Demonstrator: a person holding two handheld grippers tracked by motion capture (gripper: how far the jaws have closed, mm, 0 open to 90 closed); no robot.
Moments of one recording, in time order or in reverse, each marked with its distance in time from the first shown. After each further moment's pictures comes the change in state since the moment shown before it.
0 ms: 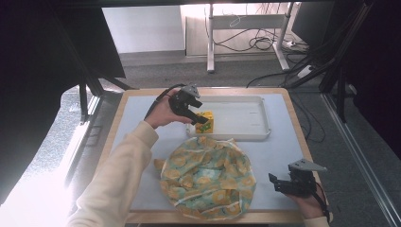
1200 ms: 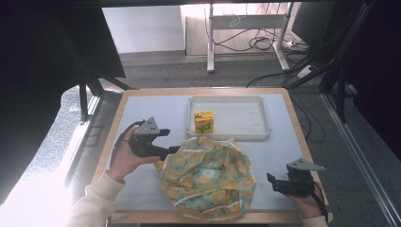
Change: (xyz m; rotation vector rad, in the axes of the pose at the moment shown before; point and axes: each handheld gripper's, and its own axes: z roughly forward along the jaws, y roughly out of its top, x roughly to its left) left arm -0.105 -0.112 -0.074 -0.171 0.181 -0.204; right arm 0.006 0.003 0.001 -0.003 0.003 -0.014
